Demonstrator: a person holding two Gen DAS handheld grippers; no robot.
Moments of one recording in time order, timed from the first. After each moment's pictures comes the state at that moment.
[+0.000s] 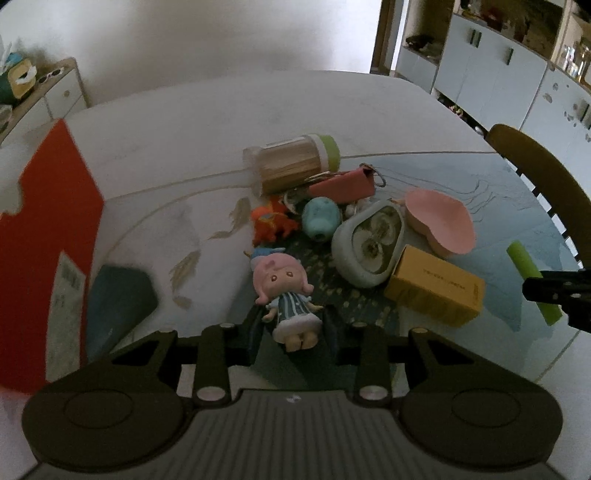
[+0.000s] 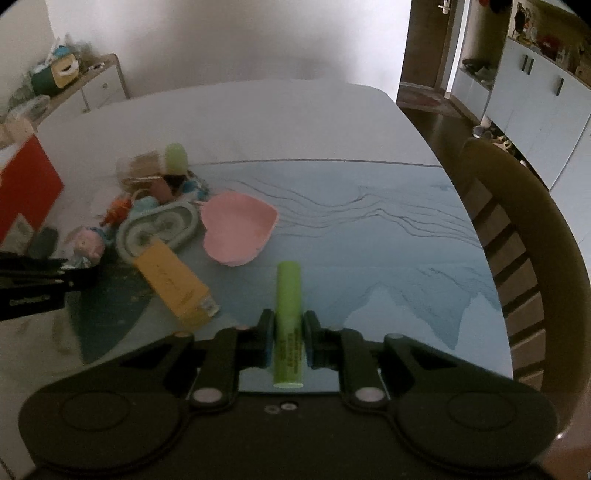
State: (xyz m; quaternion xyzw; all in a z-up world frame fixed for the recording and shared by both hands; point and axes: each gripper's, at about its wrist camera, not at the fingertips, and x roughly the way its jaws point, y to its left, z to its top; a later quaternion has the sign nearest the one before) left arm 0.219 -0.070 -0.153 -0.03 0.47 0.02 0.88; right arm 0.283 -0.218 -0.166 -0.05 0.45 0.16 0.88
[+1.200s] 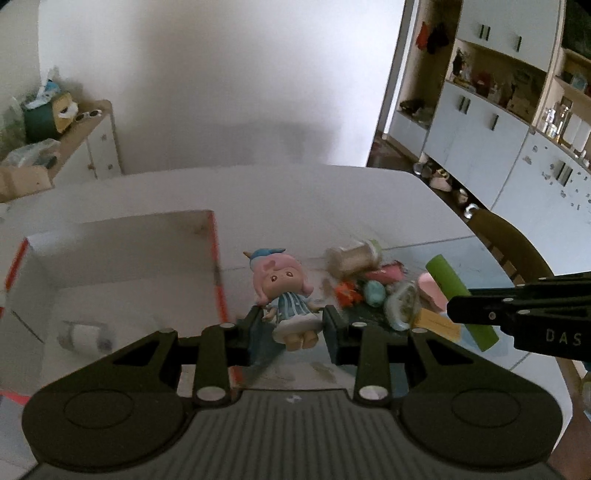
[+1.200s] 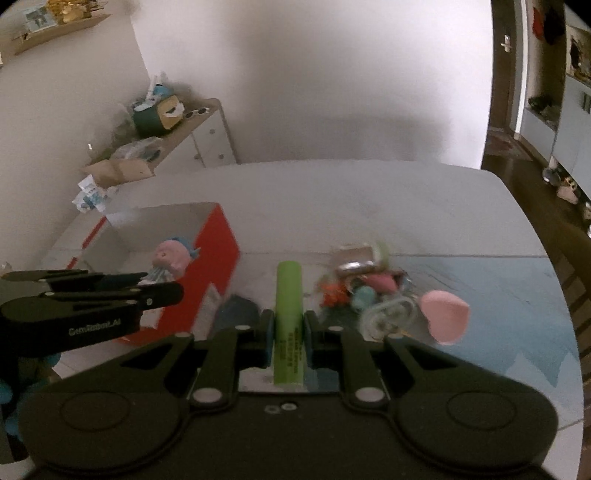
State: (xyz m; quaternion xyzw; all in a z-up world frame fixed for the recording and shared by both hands) left arm 0.139 0.049 -0.026 -0.05 0.38 0.00 0.92; right arm 0.218 -0.071 -0.048 0.00 0.39 0.27 0.88
